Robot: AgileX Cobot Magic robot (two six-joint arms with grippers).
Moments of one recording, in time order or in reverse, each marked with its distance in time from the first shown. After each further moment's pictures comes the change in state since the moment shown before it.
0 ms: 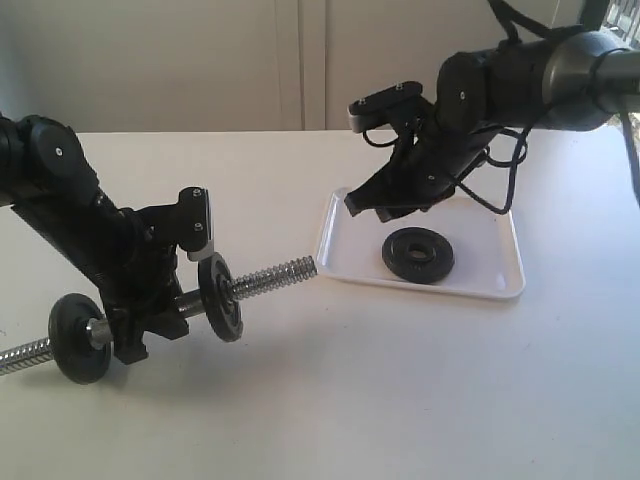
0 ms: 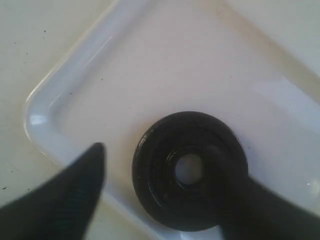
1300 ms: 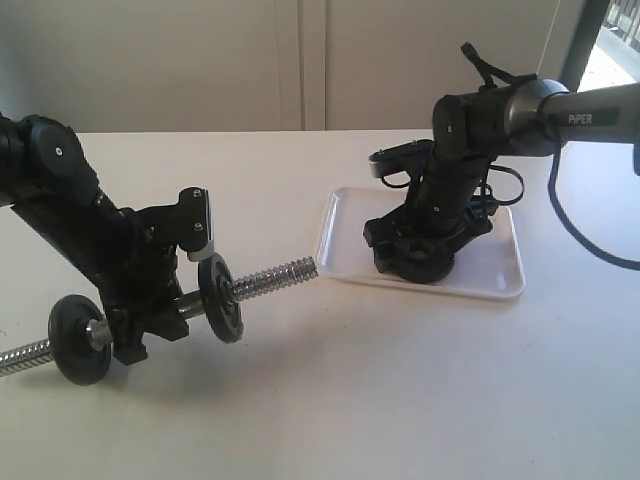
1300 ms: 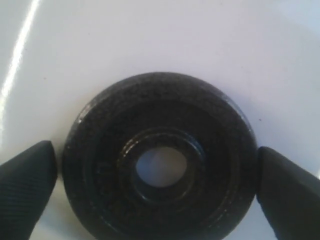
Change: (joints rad) left arm 0.000 0.000 0.000 -0.004 0.006 0.000; right arm -0.071 0.233 -0.144 0.009 0.169 0.065
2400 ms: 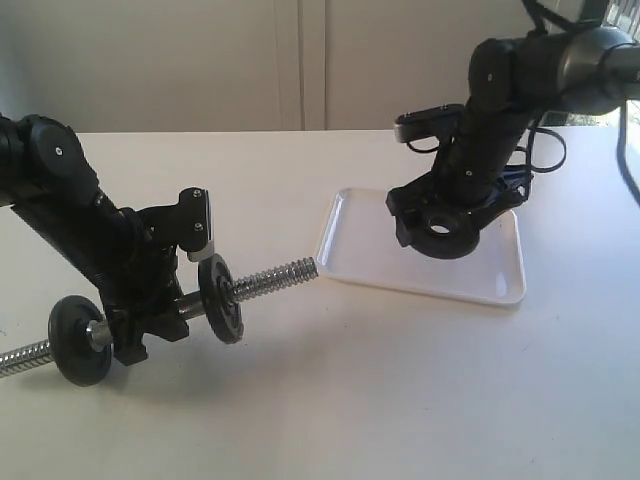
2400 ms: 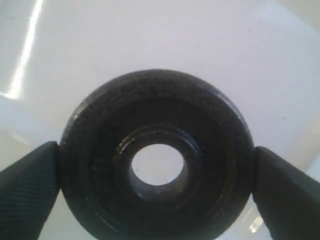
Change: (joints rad) left arm 0.000 -0.001 0.000 -0.004 0.004 0.000; right arm -0.048 -0.152 0.006 0.057 0.130 -0.050
